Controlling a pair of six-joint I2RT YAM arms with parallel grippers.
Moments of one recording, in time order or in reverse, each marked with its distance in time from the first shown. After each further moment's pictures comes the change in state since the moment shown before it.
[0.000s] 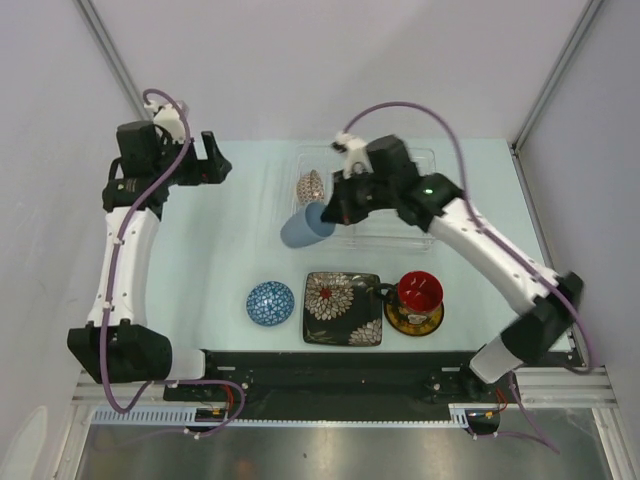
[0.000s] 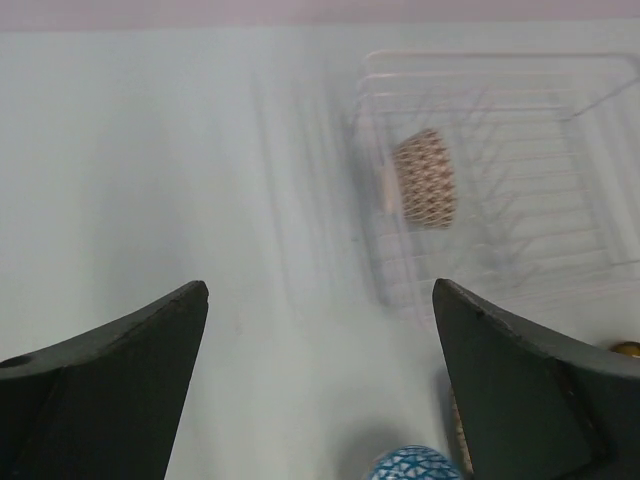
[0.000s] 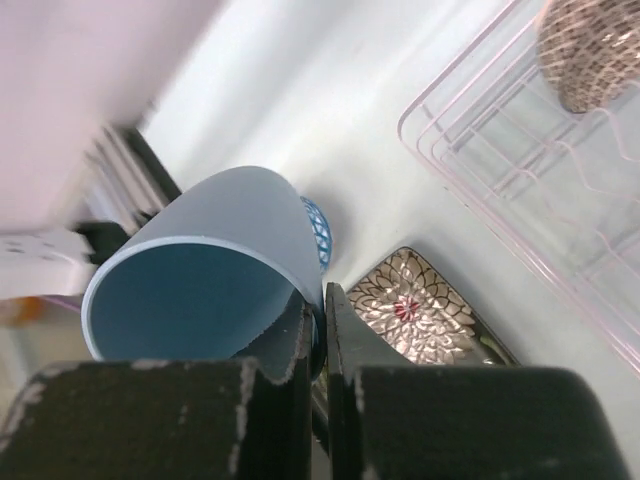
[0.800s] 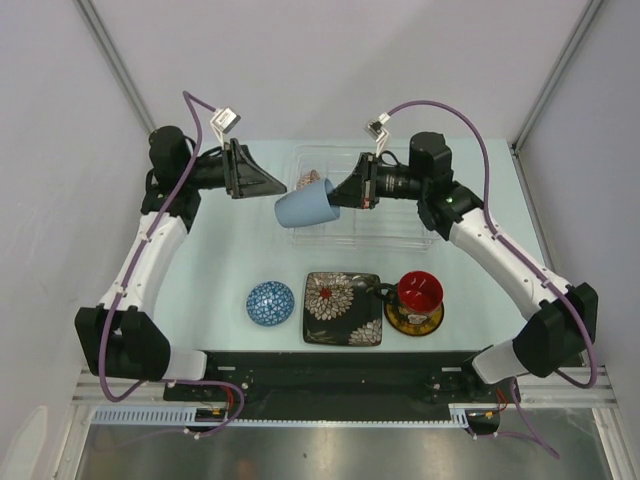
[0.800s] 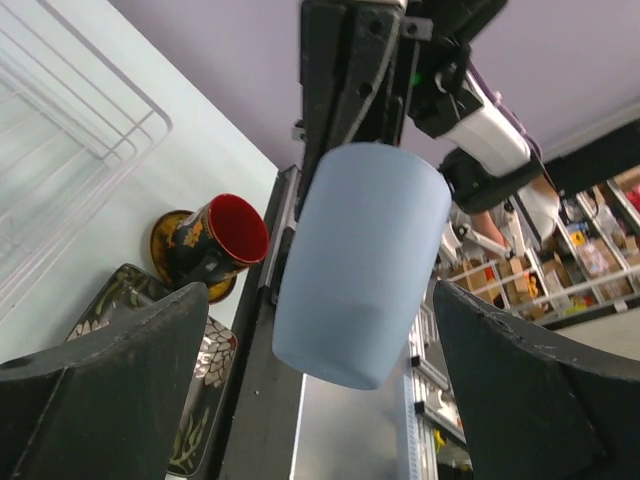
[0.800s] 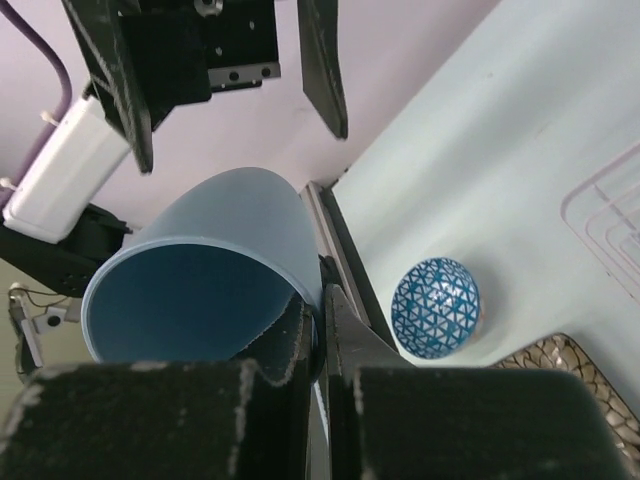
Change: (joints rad) left arm -0.142 0.016 -0.205 0.669 1.060 -0.784; right arm -0.219 -0.176 -0.324 0.604 -0.496 0.411
